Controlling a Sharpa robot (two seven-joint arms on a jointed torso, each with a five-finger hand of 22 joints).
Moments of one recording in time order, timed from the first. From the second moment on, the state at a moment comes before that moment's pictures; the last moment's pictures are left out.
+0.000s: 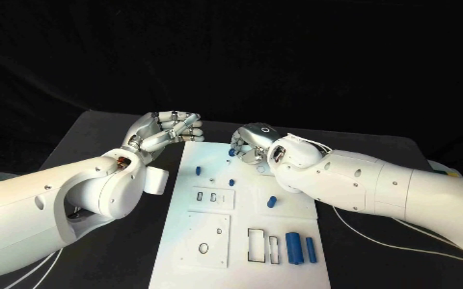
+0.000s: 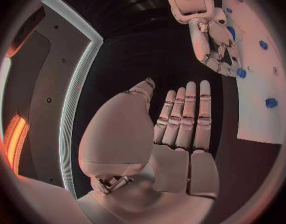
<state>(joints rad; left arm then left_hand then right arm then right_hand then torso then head) 1.22 -0.97 -0.02 1.73 -0.08 -0.41 0.43 1.43 -0.14 0.23 0.28 0.16 0.87 0.22 0.26 0.16 1.03 0.17 0.10 0.07 1.00 0.13 0.31 0.27 0.17 0.88 0.24 0.39 0.15 1.25 -0.47 -0.14 1.19 -1.57 -0.45 -0.09 1.24 -0.15 0.64 -0.06 0.12 1.00 0.16 0.28 0.33 1.16 0.09 0.13 0.11 1.46 0.02 1.37 1.14 0.09 1.31 0.12 1.33 1.18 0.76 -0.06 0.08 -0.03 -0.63</state>
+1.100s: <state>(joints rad) 1.22 -0.99 -0.02 1.71 -0.07 -0.41 0.43 1.43 -0.14 0.23 0.28 0.16 0.87 0.22 0.26 0.16 1.02 0.18 0.10 0.07 0.99 0.13 0.31 0.27 0.17 0.88 0.24 0.39 0.15 1.29 -0.78 -0.13 1.43 -1.42 -0.46 -0.08 1.18 -0.22 0.48 -0.01 0.18 0.86 0.20 0.18 0.32 1.09 0.13 0.18 0.10 1.46 0.05 1.37 1.09 0.10 1.30 0.15 1.30 1.15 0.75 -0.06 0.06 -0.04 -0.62</state>
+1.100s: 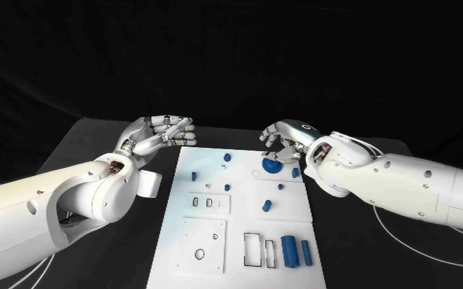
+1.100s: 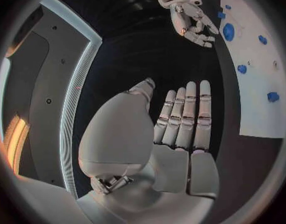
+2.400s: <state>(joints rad) 1.22 -0.98 -0.02 1.70 -0.07 -0.39 0.42 1.43 -0.14 0.23 0.28 0.16 0.87 0.22 0.26 0.16 1.02 0.18 0.10 0.07 0.99 0.13 0.31 0.27 0.17 0.88 0.24 0.39 0.15 1.26 -0.76 -0.13 1.35 -1.31 -0.29 -0.13 1.32 -0.17 0.21 0.12 0.22 0.77 0.17 0.34 0.40 1.10 0.09 1.12 0.92 1.47 0.01 1.51 1.31 0.07 1.42 0.12 1.42 1.31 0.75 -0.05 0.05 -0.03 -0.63</state>
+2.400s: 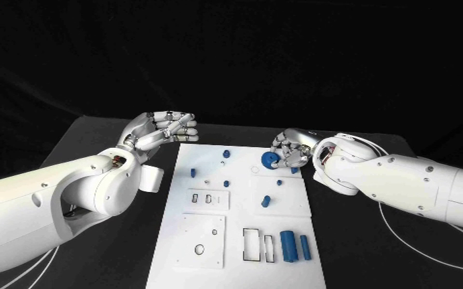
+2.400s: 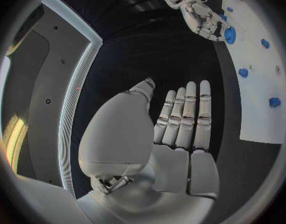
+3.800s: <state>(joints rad) 1.22 -0.98 -0.02 1.69 -0.07 -0.38 0.42 1.44 -0.13 0.23 0.28 0.16 0.87 0.22 0.26 0.16 1.02 0.18 0.10 0.07 0.99 0.13 0.31 0.27 0.17 0.88 0.24 0.39 0.15 1.25 -0.74 -0.13 1.36 -1.39 -0.40 -0.13 1.35 -0.16 0.44 0.09 0.20 0.86 0.16 0.38 0.39 1.30 0.04 1.33 1.20 1.47 -0.02 1.54 1.31 0.05 1.46 0.09 1.47 1.31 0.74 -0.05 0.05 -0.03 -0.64</state>
